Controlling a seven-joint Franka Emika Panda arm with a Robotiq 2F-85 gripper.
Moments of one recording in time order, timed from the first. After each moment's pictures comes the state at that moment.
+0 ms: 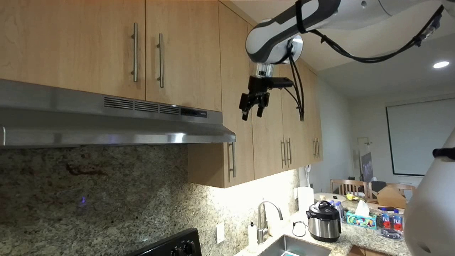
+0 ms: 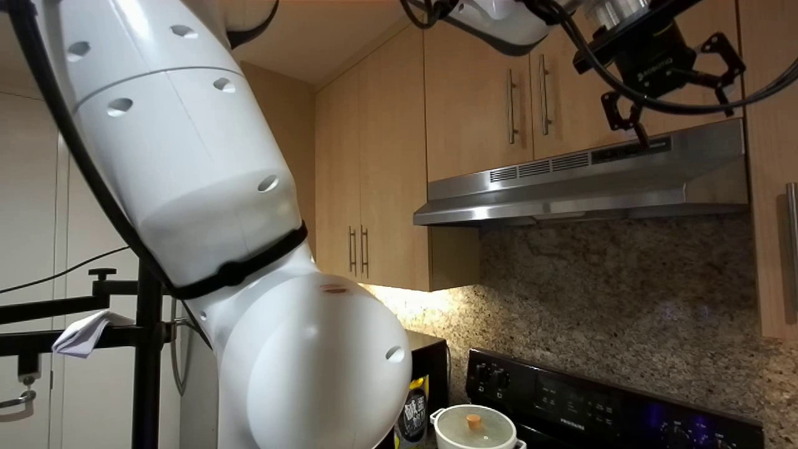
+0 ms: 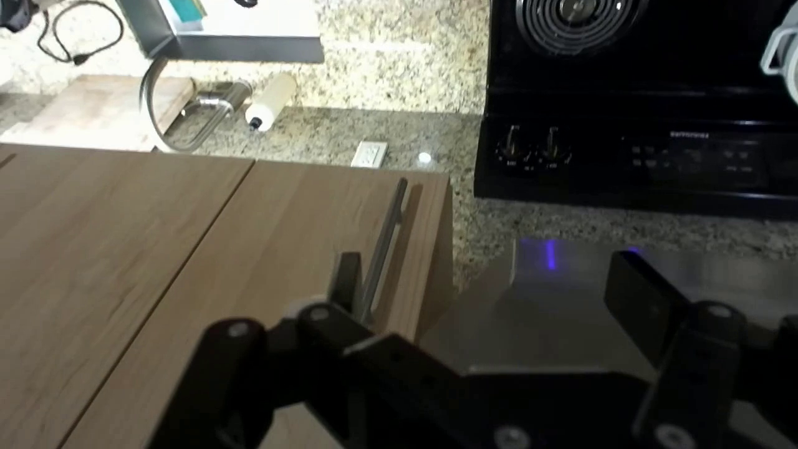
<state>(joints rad) -0.07 -0.45 -0.14 -1.98 -0.17 2.05 -0.22</state>
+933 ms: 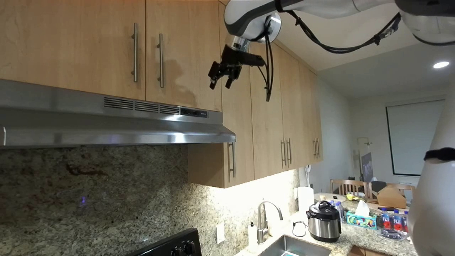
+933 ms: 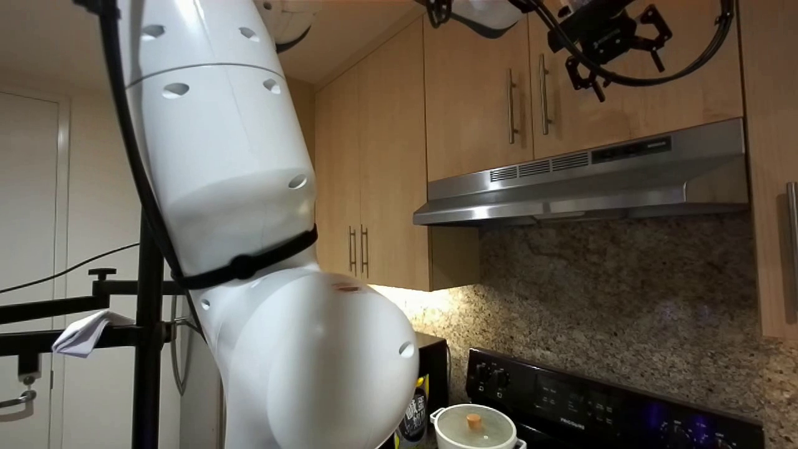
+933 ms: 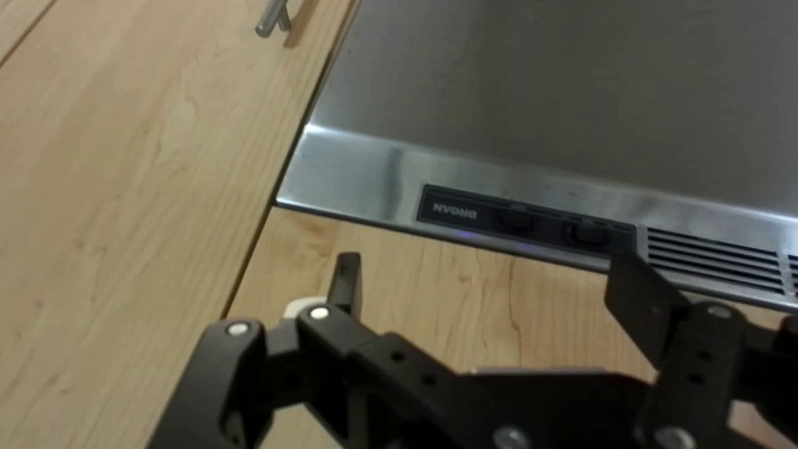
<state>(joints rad) 0.00 -0.31 -0.06 -1.68 -0.09 2.17 -0.22</state>
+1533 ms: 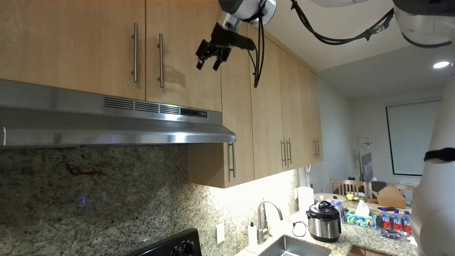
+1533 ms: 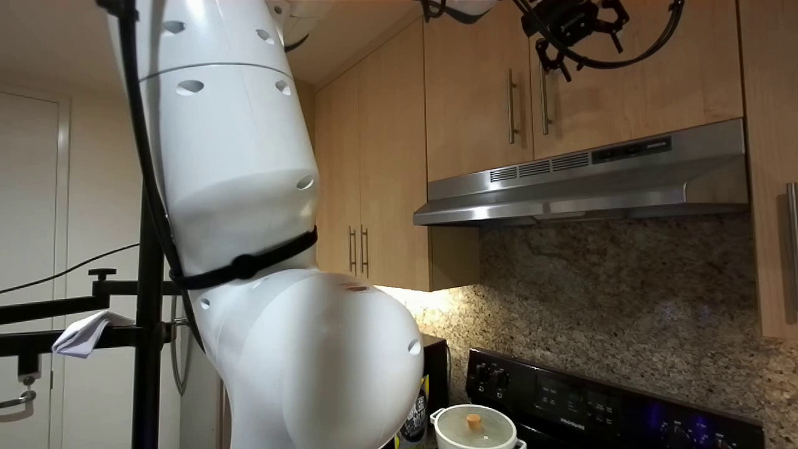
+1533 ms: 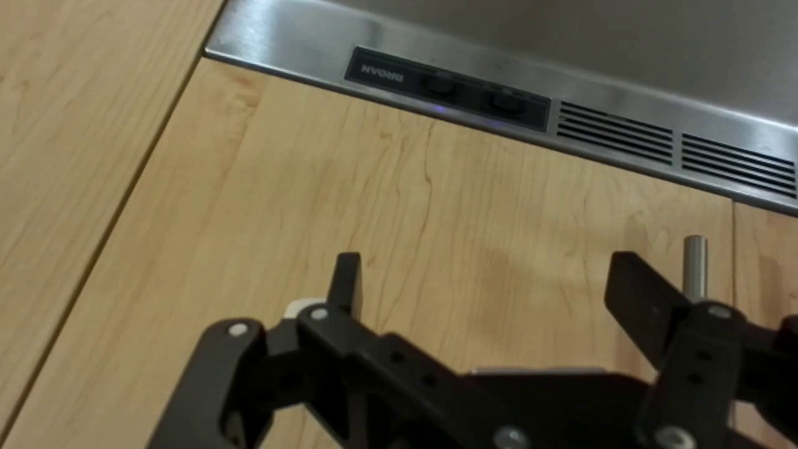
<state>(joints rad) 0.06 -0.29 -0.03 -1.55 -0.07 2.16 -0.24</state>
